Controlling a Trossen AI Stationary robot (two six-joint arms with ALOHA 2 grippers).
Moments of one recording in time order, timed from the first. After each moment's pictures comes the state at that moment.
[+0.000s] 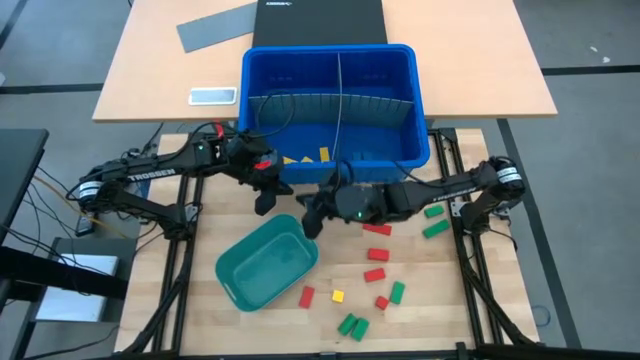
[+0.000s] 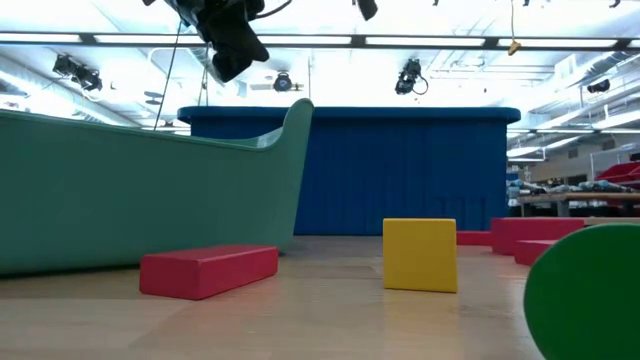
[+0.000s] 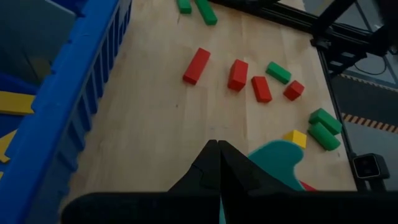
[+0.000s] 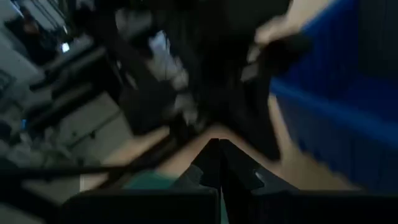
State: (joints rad) left arm 0.27 1.24 1.13 -0.60 0.33 -0.08; right arm 0.20 1.70 1.55 -0.21 0.53 0.64
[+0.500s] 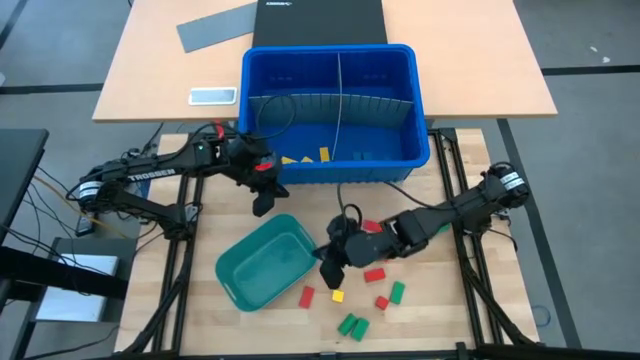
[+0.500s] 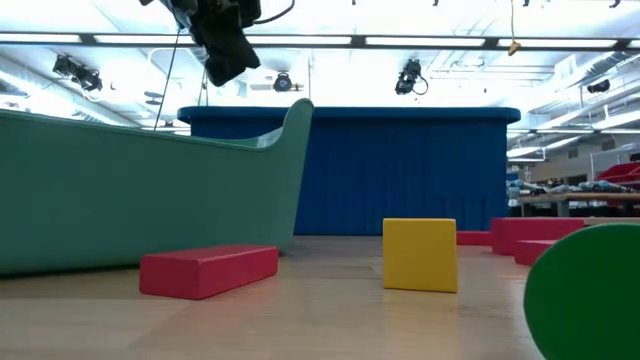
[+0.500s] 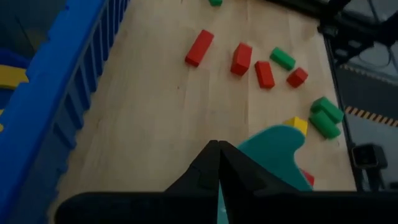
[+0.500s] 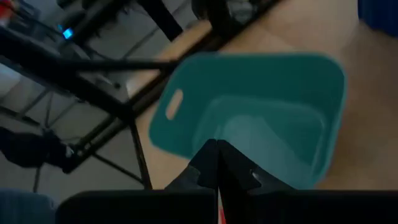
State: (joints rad) left arm 0.27 1.24 1.13 -0.66 0.33 -0.09; right arm 0.41 1.70 1.55 -0.44 0.39 0.91
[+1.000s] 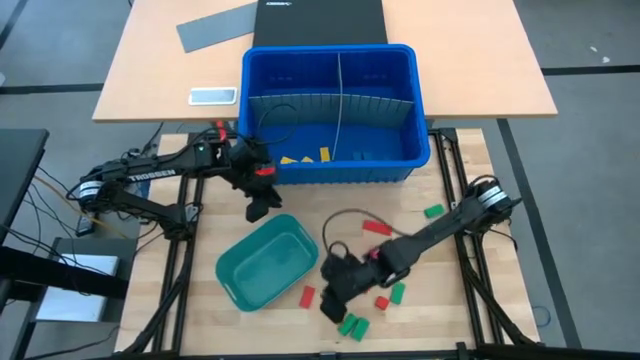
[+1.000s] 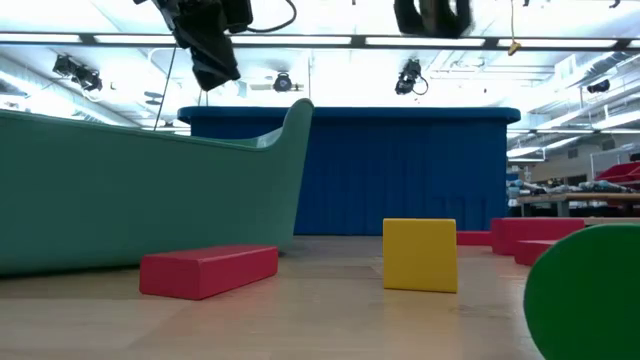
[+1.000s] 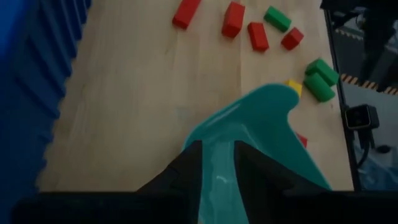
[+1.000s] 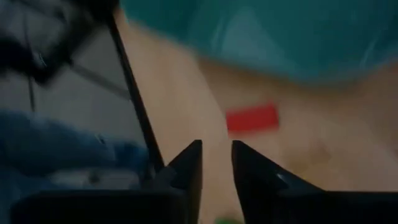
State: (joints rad) left arm 0.26 1.24 1.14 -0.79 0.36 -0.03; right arm 0.49 1.87 1.55 -0.50 0.16 1.02
